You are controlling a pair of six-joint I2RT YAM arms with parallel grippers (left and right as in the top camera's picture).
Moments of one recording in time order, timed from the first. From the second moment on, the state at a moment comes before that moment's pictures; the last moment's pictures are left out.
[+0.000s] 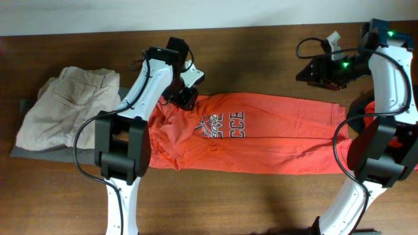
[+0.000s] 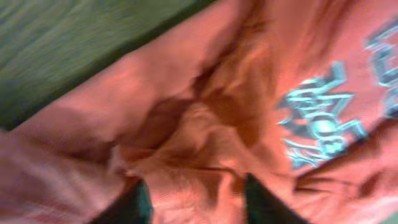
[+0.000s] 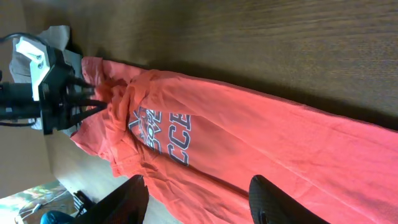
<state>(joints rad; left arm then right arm) -0.31 2.30 1.98 -1.19 0.18 0.32 -0.28 2.12 2.00 -1.39 -0.72 -0.23</state>
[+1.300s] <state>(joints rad) -0.56 2.24 2.05 -1.53 0.21 0.14 -0.28 2.12 2.00 -1.39 -0.71 -0.23</state>
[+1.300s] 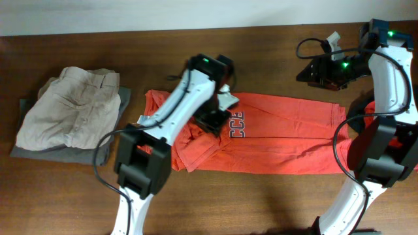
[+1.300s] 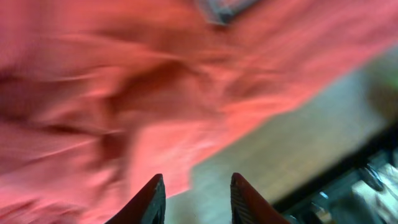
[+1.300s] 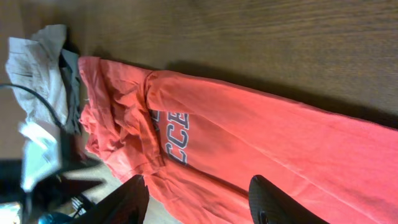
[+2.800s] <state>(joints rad) -0.02 2.22 1.90 -1.15 0.38 0.01 -0.28 2.12 2.00 -1.38 -0.63 -0.19</state>
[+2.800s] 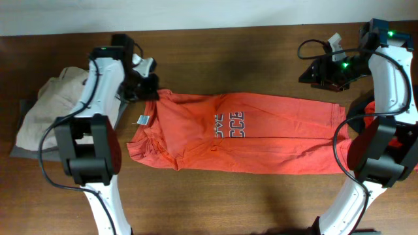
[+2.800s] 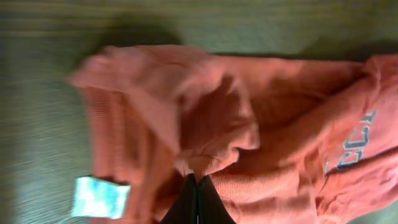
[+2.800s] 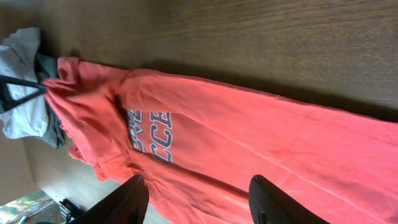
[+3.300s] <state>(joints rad) 0.01 2.22 1.90 -1.16 0.31 0.01 -0.28 2.12 2.00 -1.36 -0.31 -0.02</state>
